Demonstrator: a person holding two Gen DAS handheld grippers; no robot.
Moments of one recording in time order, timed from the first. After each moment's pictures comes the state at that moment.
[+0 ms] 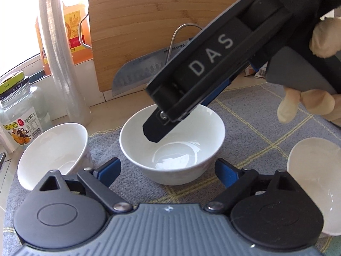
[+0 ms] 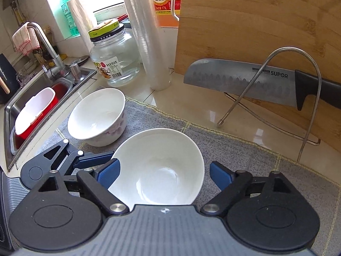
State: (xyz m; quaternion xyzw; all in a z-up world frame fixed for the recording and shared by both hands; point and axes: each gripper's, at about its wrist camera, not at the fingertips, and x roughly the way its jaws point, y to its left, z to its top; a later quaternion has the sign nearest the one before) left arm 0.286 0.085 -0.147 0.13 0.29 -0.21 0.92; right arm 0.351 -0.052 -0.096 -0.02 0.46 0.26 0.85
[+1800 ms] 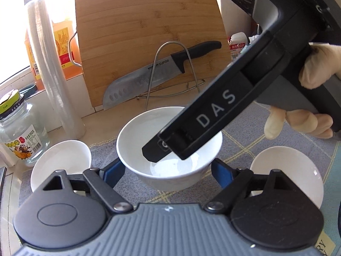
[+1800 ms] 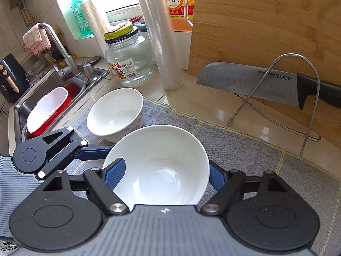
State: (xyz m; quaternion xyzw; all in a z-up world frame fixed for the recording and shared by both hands) left arm 0.266 0.090 -0.104 0.13 0.30 -0.26 0.91; right arm 0.326 -0.051 -0.074 -0.02 0.45 0.28 0.85
